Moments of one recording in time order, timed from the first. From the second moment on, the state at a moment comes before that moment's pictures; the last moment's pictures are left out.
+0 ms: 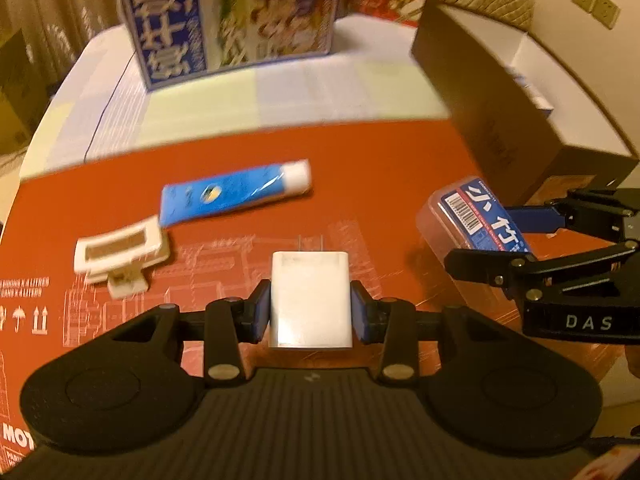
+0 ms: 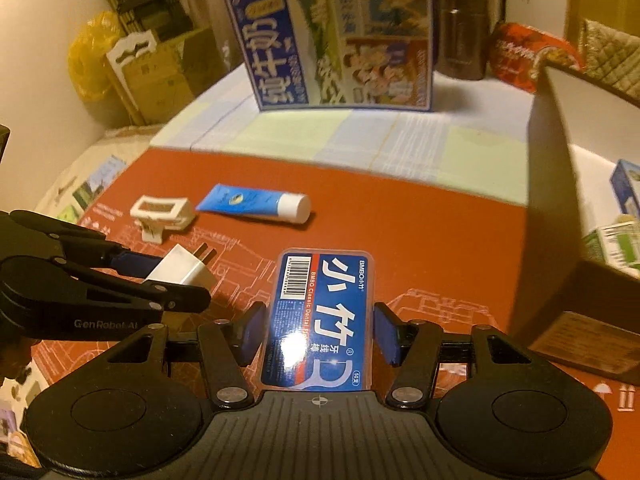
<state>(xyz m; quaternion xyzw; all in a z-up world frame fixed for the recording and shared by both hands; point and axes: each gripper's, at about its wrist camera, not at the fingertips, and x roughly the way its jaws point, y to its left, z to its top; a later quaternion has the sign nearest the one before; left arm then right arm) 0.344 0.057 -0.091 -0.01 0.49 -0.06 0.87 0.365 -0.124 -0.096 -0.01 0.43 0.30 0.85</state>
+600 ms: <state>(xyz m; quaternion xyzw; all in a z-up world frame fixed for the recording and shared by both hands) 0.410 -0.082 -0.011 0.02 0.40 -0.17 0.90 0.398 -0.275 -0.024 0.05 0.36 0.21 0.91</state>
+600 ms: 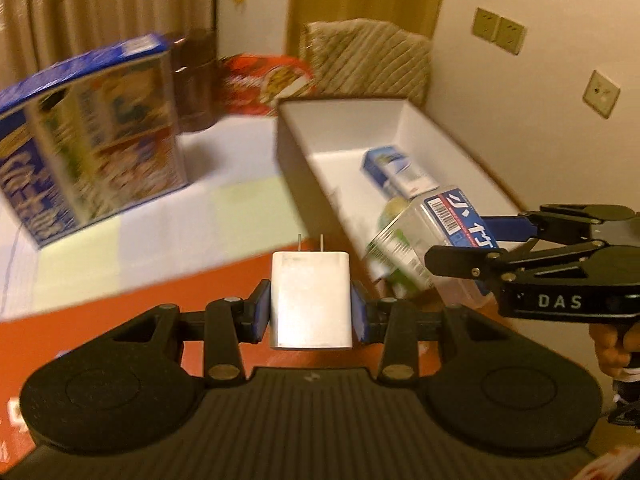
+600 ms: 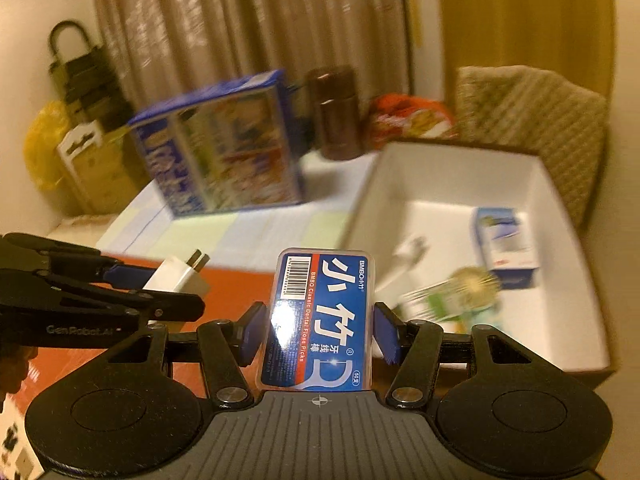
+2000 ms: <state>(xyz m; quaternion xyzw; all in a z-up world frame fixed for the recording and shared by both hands) 0.663 -0.200 -0.082 0.10 0.43 -0.17 0.88 0.635 -0.371 -0.097 0.09 0.42 0.15 0.89</state>
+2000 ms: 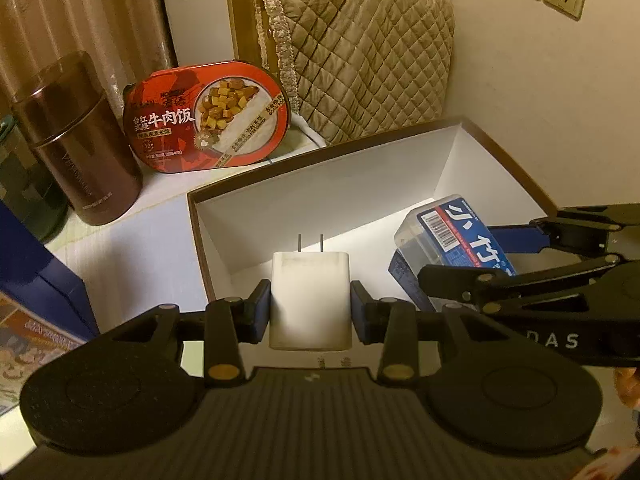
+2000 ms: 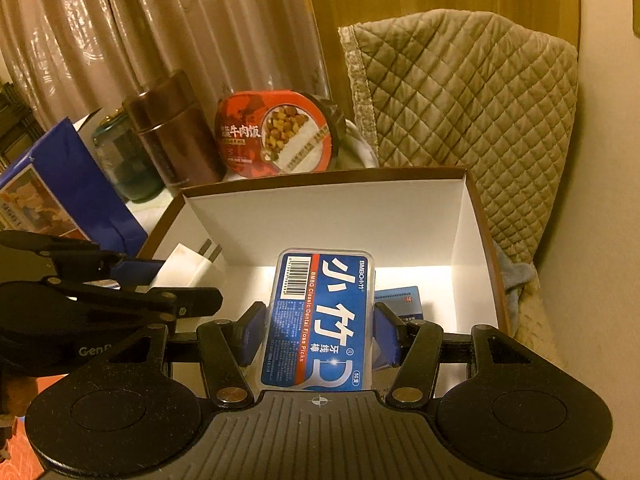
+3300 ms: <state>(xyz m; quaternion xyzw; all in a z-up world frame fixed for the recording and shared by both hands) 0.627 -0.190 -0.072 0.09 0.43 -0.20 0.88 0.604 -0.375 -0.087 0.12 0.41 0.15 0.89</state>
